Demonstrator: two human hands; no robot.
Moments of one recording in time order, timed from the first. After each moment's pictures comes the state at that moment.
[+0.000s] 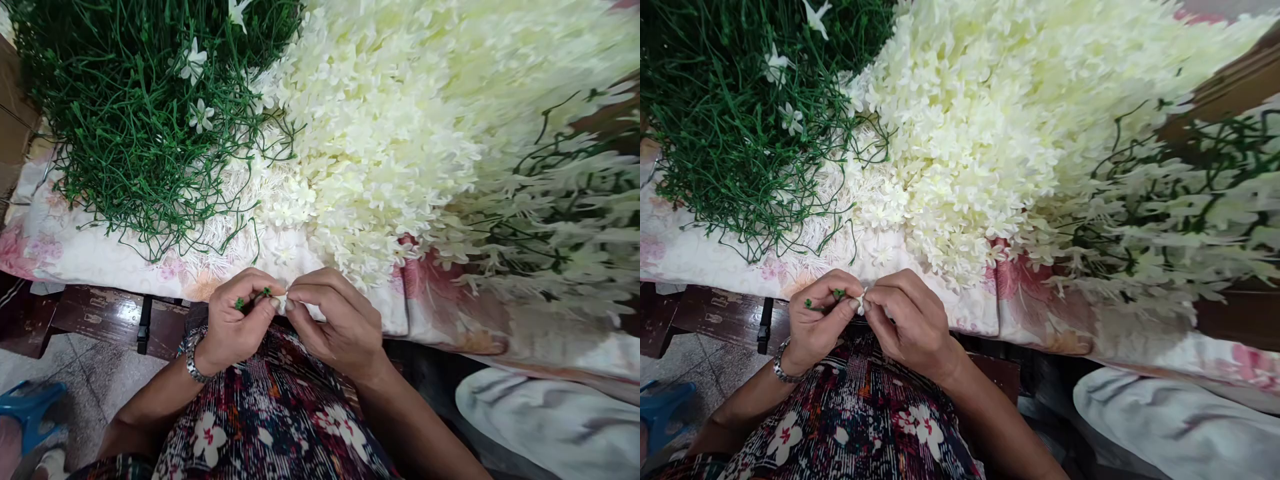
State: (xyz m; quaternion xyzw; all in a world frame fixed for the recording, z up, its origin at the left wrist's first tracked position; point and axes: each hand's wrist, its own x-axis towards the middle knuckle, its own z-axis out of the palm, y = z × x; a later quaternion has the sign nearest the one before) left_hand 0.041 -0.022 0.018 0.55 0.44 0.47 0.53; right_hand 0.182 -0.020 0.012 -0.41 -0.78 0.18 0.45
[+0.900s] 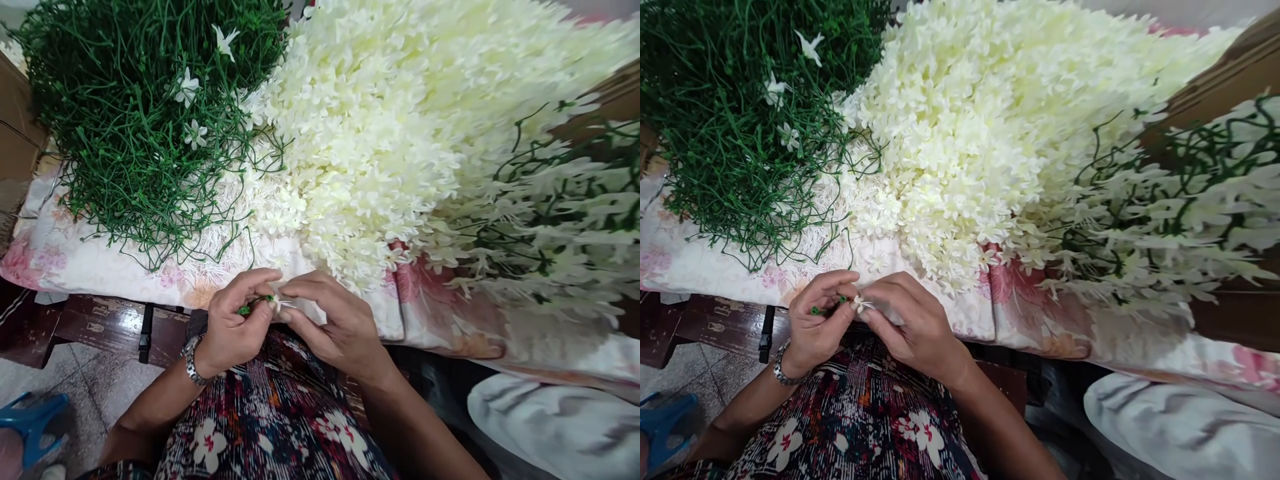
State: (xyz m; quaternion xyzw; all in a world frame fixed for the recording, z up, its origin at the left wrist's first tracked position) left_hand 0.045 -0.021 0.019 0.60 0.48 0.45 0.46; right_hand 0.192 -0.015 0.016 -0.41 -0.77 0.26 0.41
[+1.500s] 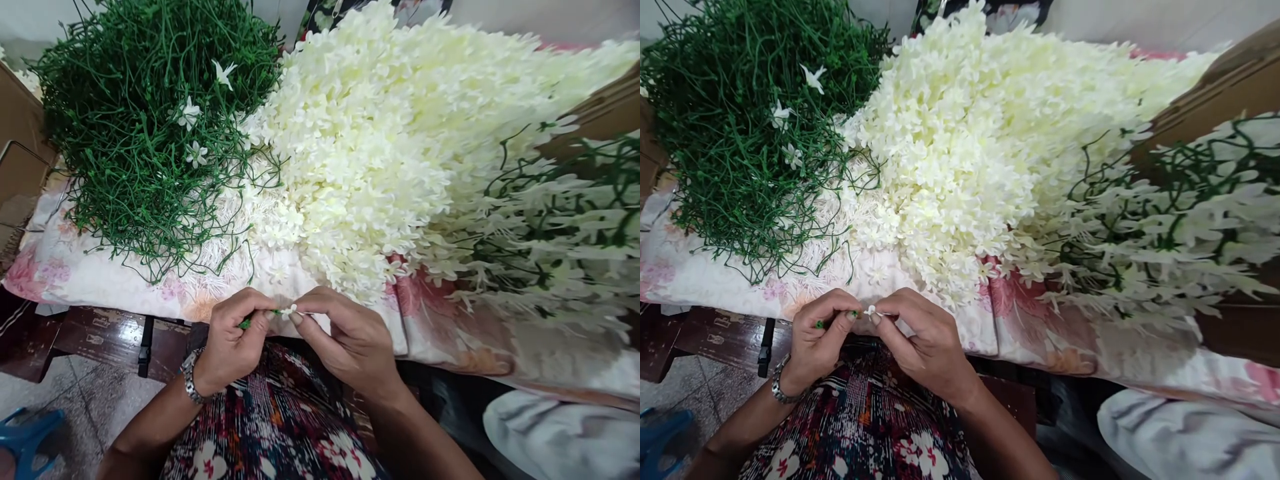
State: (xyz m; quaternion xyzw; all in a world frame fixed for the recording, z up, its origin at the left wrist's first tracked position) left_hand 0.040 -0.017 0.017 0.63 0.45 0.44 0.46; right_hand 0.194 -0.017 0.018 -0.45 -0.72 0.30 0.43
